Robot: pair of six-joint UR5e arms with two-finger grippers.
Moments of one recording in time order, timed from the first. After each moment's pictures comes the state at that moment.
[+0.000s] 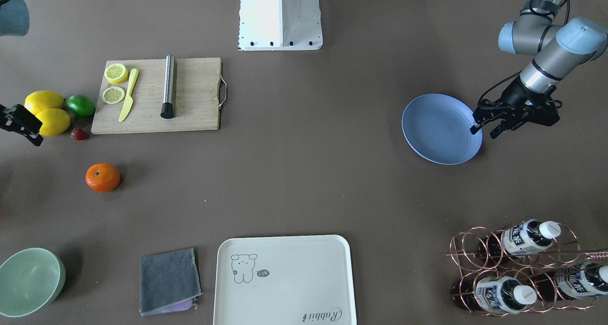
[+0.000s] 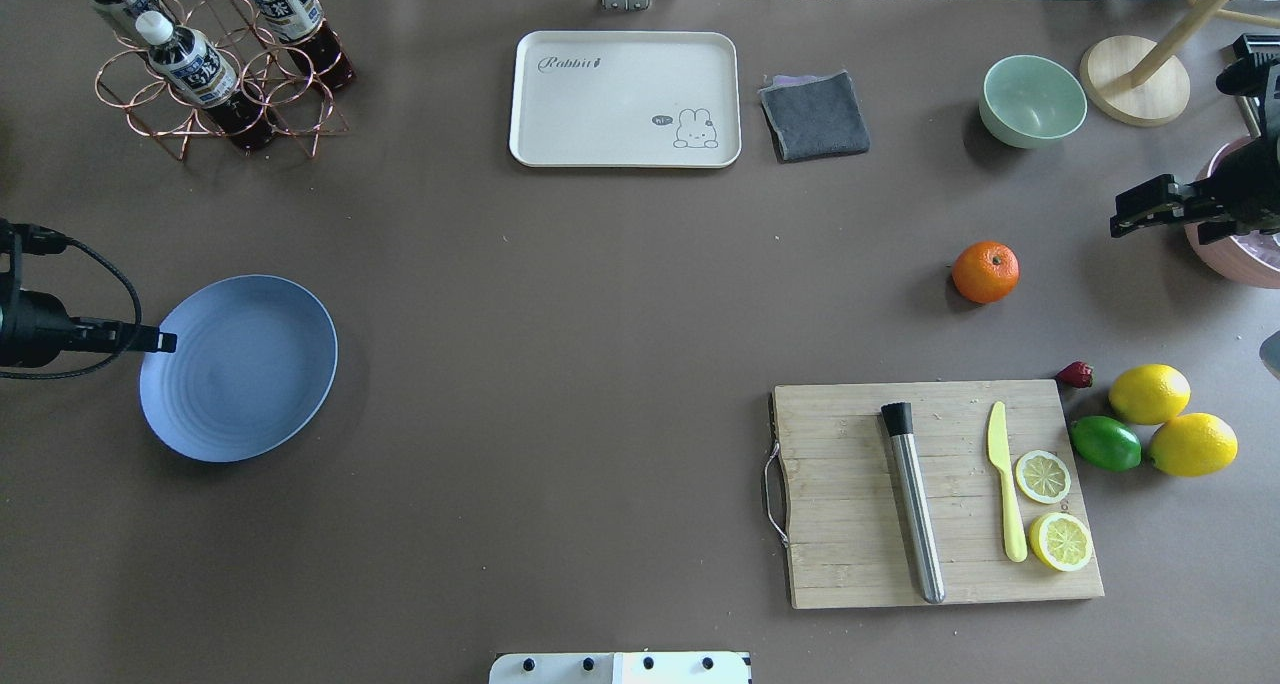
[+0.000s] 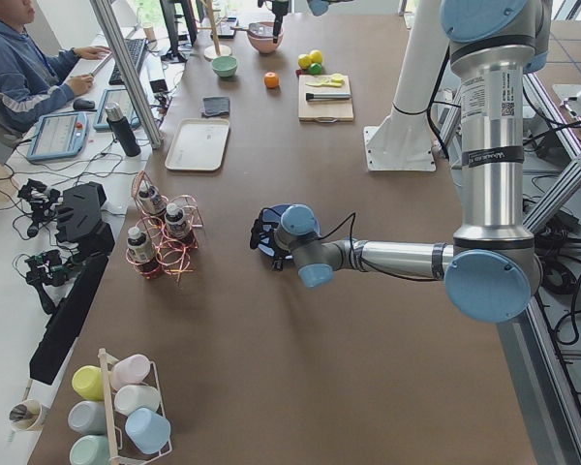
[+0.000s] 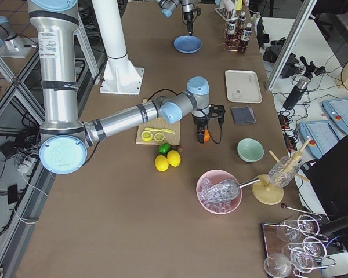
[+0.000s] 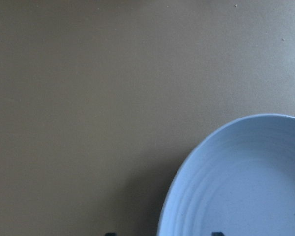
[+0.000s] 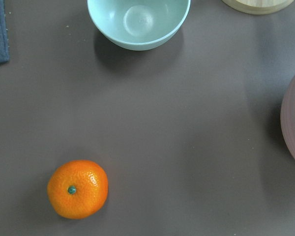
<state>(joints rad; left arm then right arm) -0.86 -1.48 -1.56 -2.66 -2.07 -0.99 1.11 -1.55 1.89 -1.34 2.14 0.78</state>
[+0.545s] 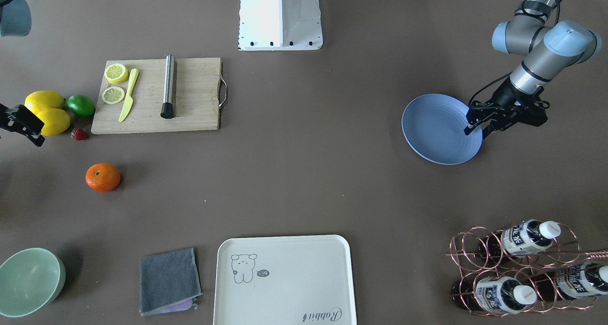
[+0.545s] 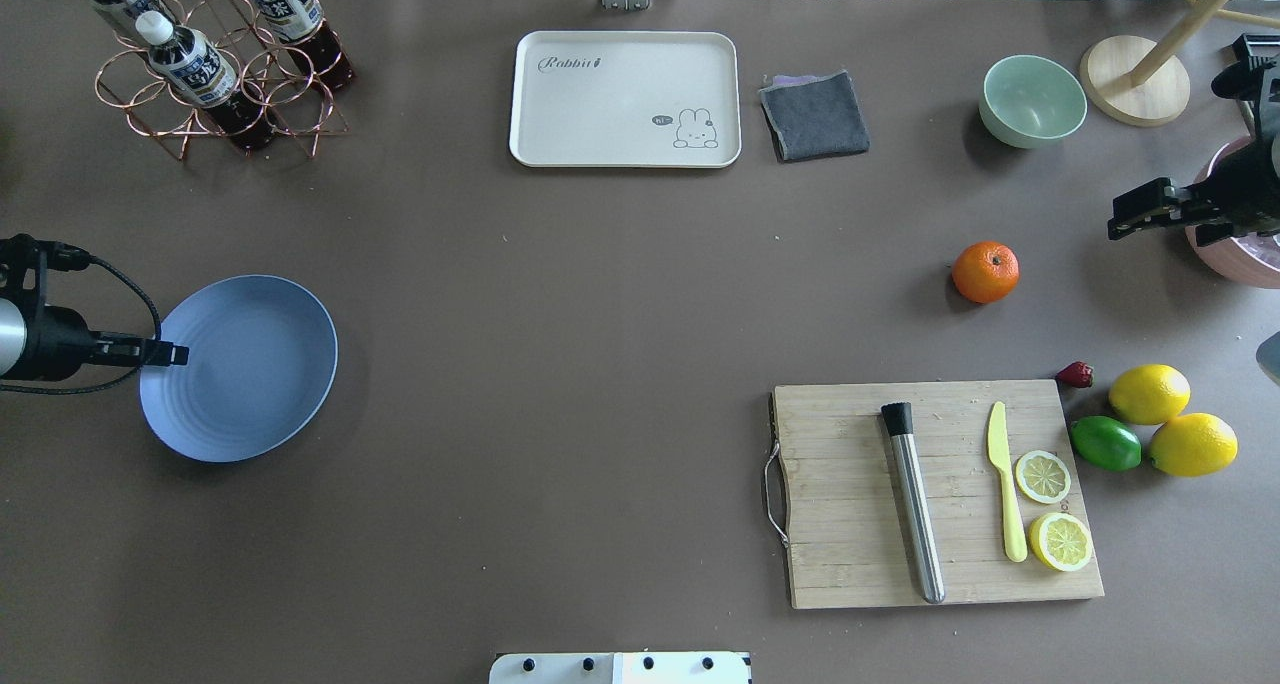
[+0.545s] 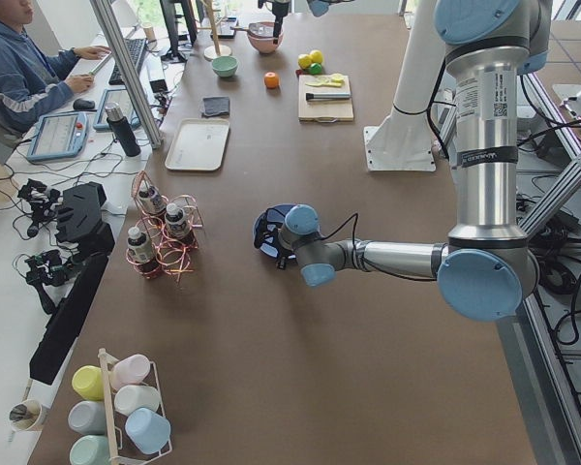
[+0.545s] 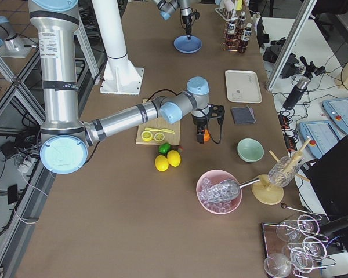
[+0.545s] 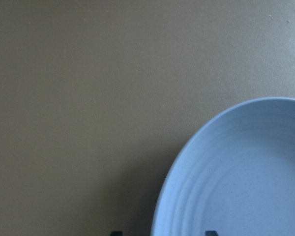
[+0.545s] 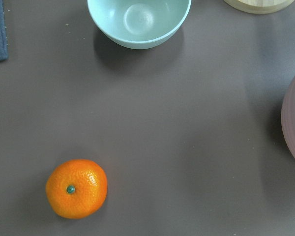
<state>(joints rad) -0.81 -1.48 -1.55 -2.68 -2.02 -0.99 1.11 -1.55 1.89 -1.34 2.14 0.78</state>
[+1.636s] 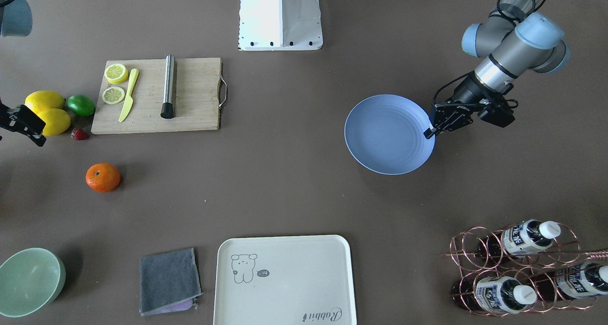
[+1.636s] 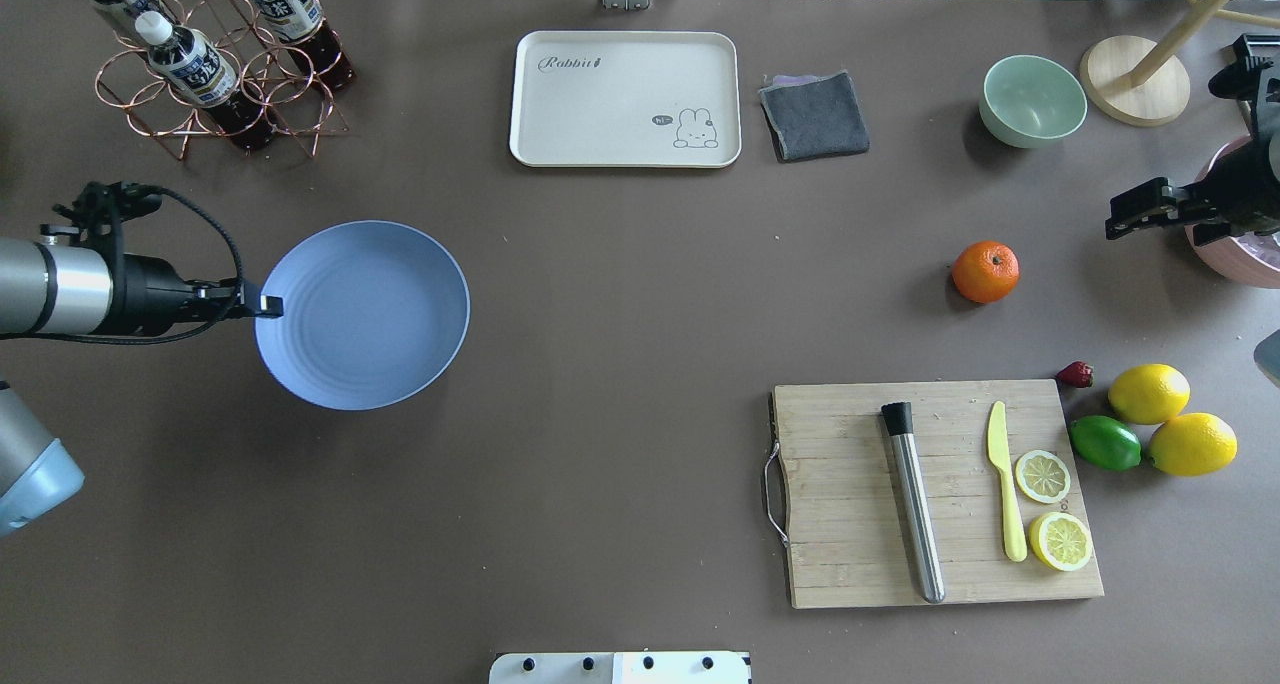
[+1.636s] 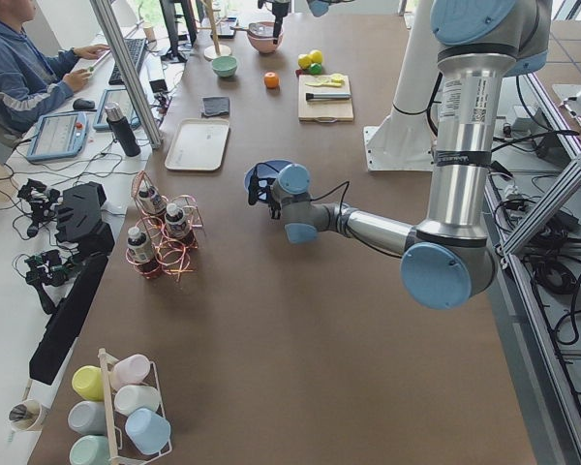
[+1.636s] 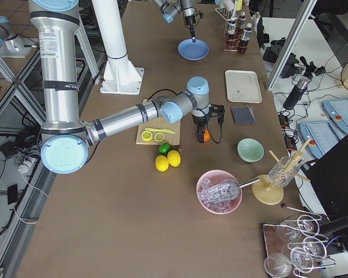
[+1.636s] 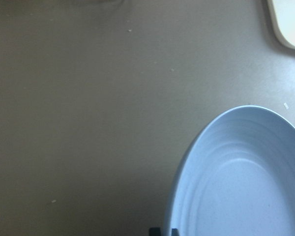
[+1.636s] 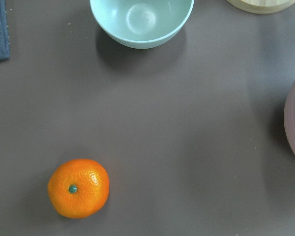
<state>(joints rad) -0.75 -1.72 -1.65 -2.60 -2.00 -1.36 1.10 -1.55 1.89 -1.34 2.14 0.78</state>
